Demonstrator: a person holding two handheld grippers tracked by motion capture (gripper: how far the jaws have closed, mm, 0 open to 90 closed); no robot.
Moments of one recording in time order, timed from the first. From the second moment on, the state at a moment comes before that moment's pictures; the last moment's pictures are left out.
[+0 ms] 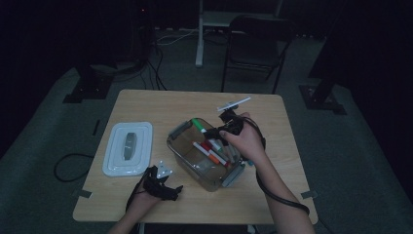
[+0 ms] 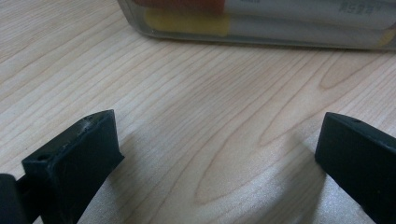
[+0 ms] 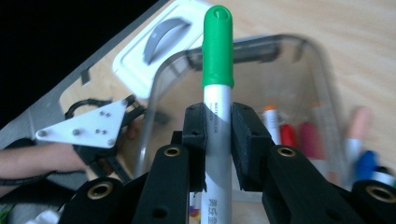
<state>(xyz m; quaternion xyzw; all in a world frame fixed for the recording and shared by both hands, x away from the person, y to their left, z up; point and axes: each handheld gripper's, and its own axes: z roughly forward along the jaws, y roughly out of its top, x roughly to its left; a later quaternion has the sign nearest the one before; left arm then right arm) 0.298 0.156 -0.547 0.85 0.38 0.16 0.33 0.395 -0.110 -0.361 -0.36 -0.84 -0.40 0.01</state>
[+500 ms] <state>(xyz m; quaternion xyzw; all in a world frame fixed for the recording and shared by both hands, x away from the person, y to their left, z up) 0.298 0.156 -0.547 0.85 0.38 0.16 0.33 0.400 -0.043 -0.431 -0.34 -0.89 -0.29 0.04</state>
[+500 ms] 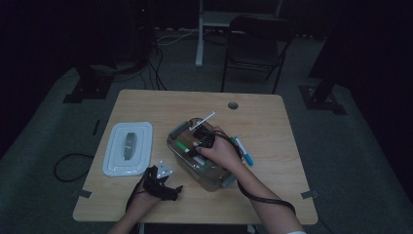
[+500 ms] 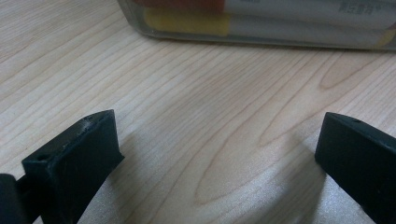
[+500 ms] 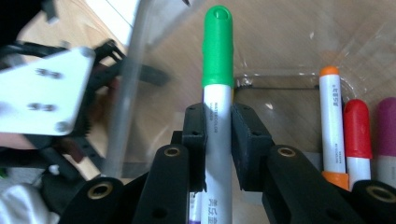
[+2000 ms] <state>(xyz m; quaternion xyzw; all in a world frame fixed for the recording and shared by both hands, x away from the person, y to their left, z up) 0.298 0.156 -0.547 0.85 0.38 0.16 0.33 0.411 -0.149 -0.386 -0.42 -0.84 -0.35 -0.01</state>
